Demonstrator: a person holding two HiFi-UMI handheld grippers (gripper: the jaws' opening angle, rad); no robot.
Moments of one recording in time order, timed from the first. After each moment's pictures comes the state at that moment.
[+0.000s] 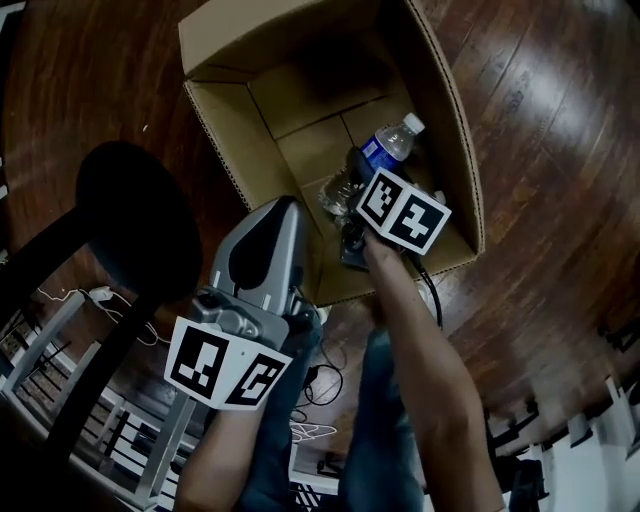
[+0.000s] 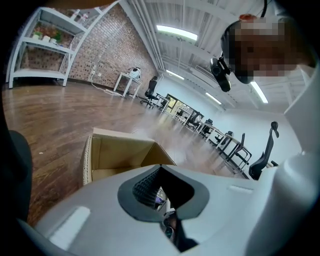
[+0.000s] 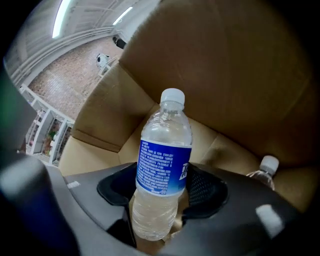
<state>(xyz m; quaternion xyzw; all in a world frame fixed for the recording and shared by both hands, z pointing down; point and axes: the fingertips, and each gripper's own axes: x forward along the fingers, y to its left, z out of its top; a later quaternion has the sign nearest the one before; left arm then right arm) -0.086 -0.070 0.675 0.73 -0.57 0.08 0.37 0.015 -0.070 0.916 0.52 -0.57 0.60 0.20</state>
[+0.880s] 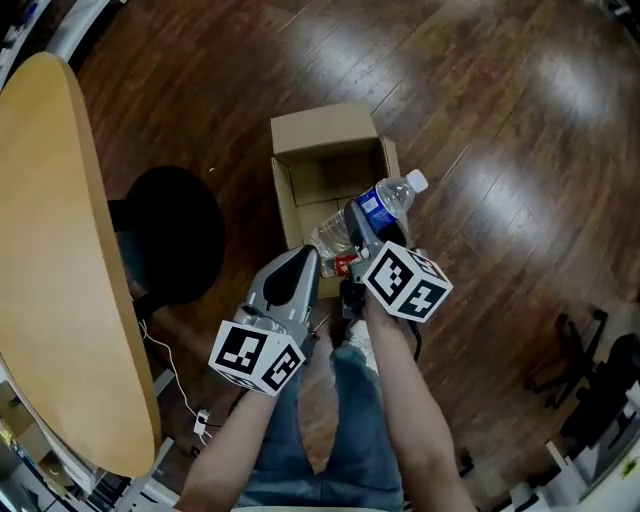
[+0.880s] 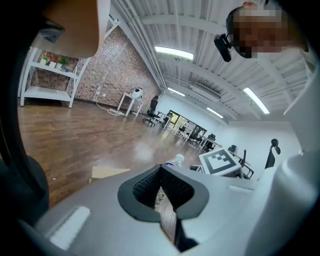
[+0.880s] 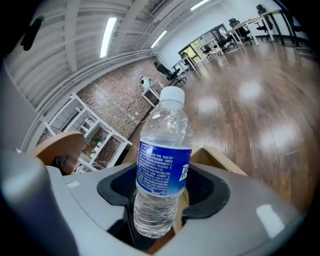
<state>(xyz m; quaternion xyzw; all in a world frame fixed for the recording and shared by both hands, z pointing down) -0.074 -0.060 0.434 0.72 -0.62 -0.01 0.32 0.001 -0.143 0.532 0.45 -0.74 0.49 0.09</state>
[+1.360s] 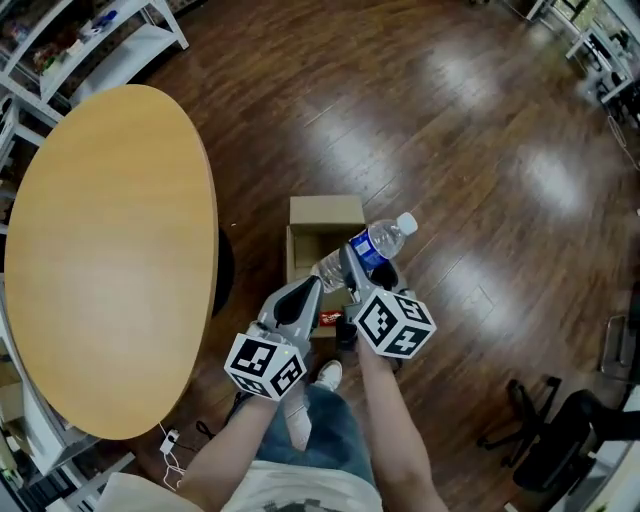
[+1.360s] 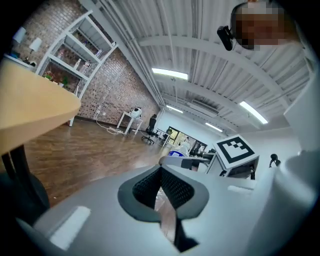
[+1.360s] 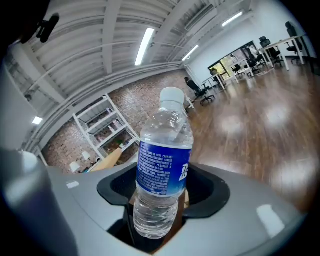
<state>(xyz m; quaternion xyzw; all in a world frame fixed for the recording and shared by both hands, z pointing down) -0.072 -0.057 0.251 0.71 -0.65 -0.08 0.26 -0.019 -0.148 0.286 0.39 -0.84 0.37 0.06</state>
